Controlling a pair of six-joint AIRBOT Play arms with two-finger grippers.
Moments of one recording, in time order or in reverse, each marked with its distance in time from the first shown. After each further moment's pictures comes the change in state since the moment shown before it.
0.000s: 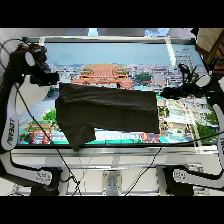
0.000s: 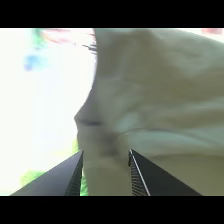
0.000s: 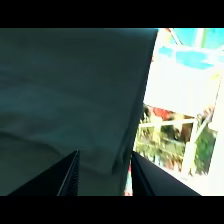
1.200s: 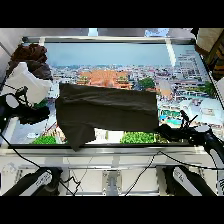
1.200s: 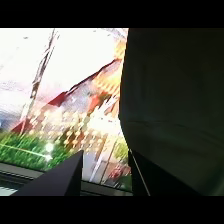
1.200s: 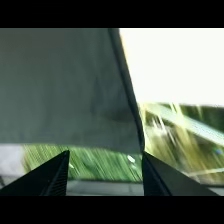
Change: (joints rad) left arm 0.190 0.484 -0.783 -0.152 0.127 -0.007; right arm -0.207 0.340 -0.827 0.348 -0.129 -0.058
